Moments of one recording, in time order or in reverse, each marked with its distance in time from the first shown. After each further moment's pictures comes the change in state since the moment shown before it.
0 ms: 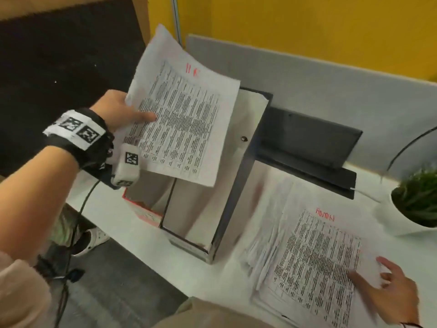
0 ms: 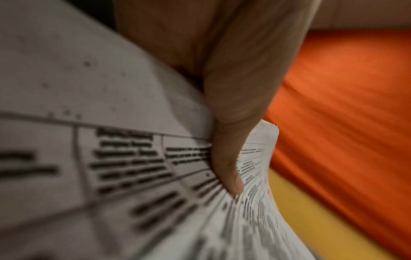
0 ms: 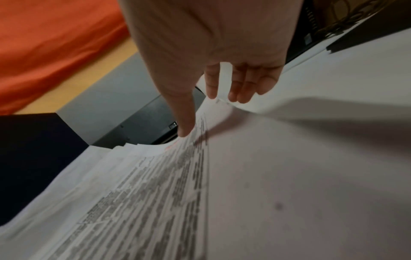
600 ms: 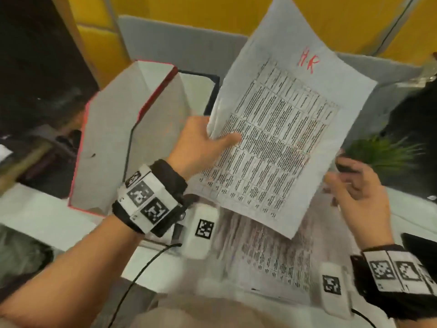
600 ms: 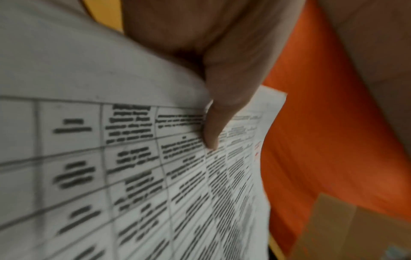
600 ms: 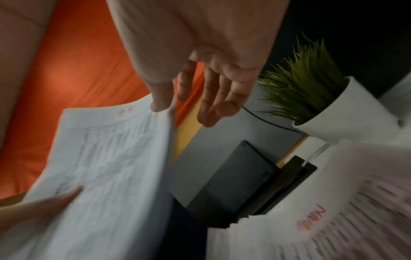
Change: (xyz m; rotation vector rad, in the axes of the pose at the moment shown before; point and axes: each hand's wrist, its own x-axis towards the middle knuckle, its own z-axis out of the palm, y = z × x) left_hand -0.130 0.109 0.168 -0.326 -0.328 0.483; right_hand -0.016 -0.105 -0.068 0.648 0.028 -0.505
